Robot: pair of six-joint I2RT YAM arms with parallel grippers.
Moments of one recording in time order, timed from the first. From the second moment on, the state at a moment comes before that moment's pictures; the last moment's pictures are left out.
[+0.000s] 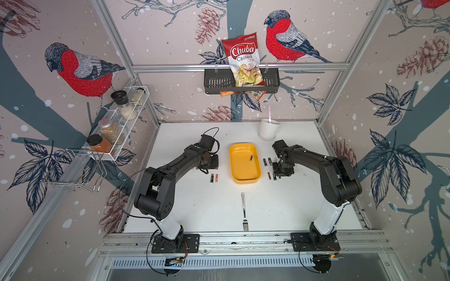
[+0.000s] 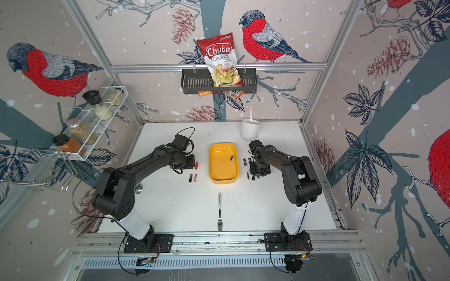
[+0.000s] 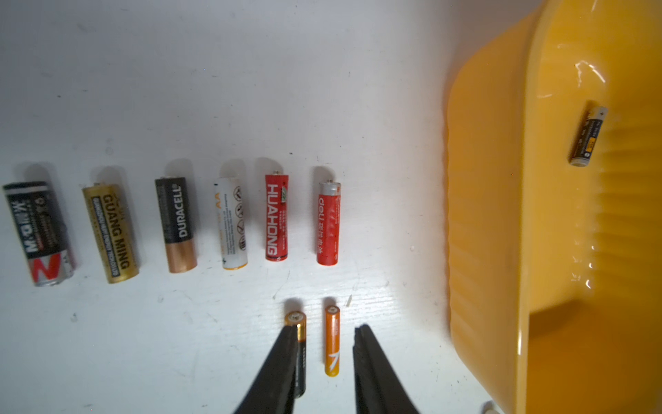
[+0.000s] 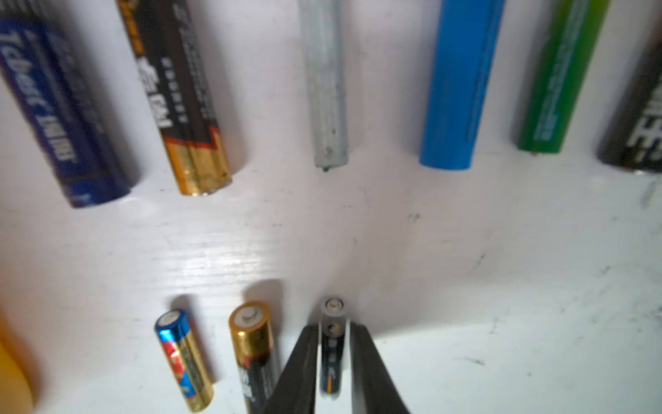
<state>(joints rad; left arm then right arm) -0.37 1.69 1.17 -0.65 0.10 -0.39 0.38 1.83 1.15 -0.79 0.06 0.29</state>
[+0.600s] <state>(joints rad) -0.50 1.84 1.50 -0.73 0.03 -0.37 0.39 1.75 1.23 -0.83 0.07 0.32</state>
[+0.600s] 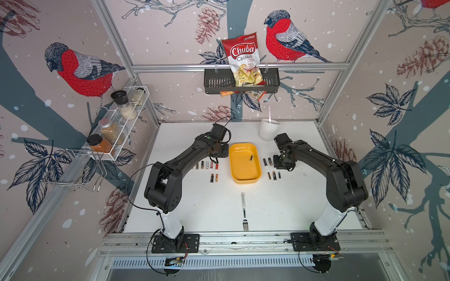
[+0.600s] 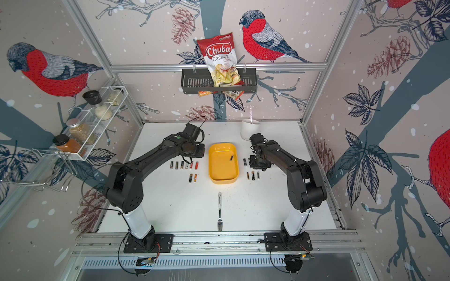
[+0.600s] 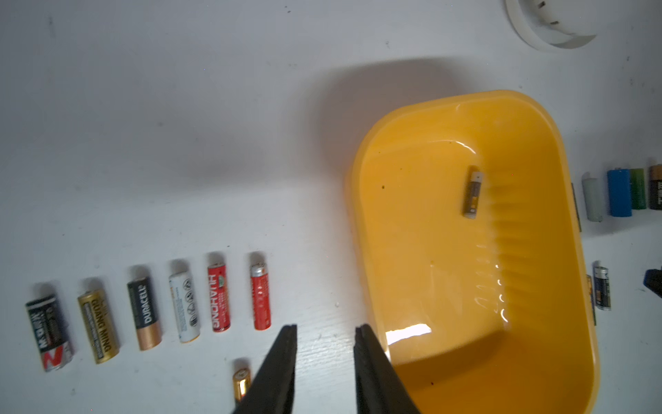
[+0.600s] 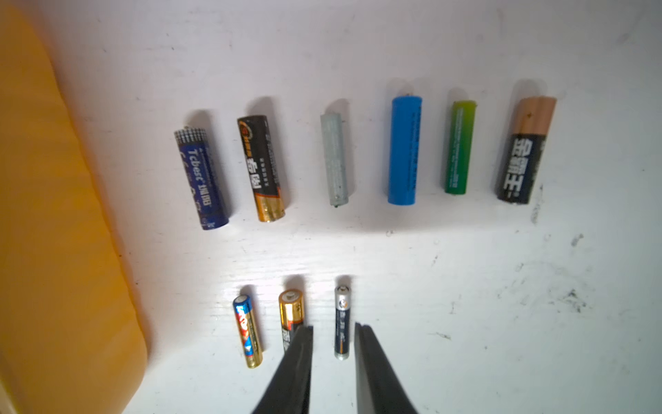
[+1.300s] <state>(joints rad) -0.65 2.28 1.99 -0.82 0.07 -0.32 0.35 1.75 1.30 -0.83 0.02 0.34</state>
